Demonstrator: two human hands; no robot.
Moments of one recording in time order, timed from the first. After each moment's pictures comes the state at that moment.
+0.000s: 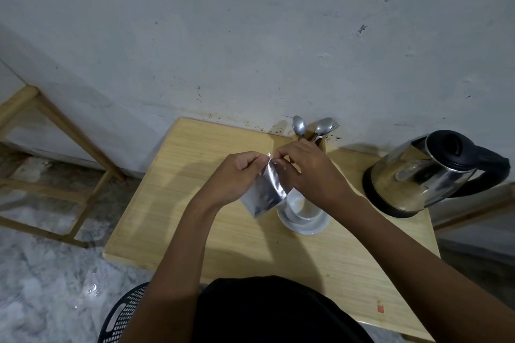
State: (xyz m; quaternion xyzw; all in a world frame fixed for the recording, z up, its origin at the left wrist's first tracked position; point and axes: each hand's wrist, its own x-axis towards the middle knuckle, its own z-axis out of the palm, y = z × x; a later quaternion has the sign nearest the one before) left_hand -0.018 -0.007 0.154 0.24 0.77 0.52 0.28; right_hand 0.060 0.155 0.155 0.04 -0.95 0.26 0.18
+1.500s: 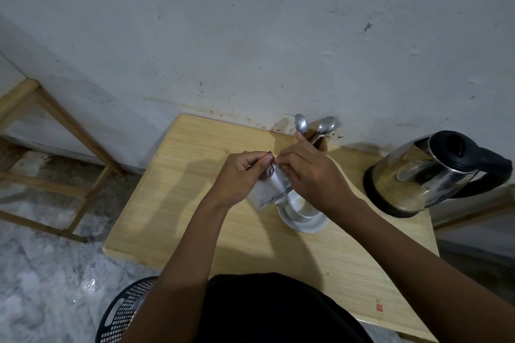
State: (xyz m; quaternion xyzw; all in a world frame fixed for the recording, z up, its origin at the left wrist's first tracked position) left_hand -0.020 0.002 0.120 0.27 0.69 0.64 0.20; right_hand 0.060 0.165 0.130 0.16 -0.93 0.14 0.31
